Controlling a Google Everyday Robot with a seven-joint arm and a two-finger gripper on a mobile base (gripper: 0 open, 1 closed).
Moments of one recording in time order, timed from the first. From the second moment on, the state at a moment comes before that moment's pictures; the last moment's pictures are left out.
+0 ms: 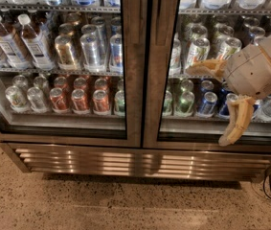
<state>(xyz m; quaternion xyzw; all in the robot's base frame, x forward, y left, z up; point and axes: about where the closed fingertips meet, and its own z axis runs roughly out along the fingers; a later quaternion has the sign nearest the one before) 0.444 -0.142 0.903 -0.73 0.58 0.22 0.29</state>
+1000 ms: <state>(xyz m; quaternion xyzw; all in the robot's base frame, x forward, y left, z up) 0.429 -0.093 0.902 -0.78 0.52 0.21 0.27</state>
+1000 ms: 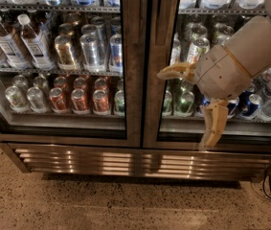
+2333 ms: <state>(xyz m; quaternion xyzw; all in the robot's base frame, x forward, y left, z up) 0.424 -0.073 0.890 -0.78 0.41 0.33 0.35</state>
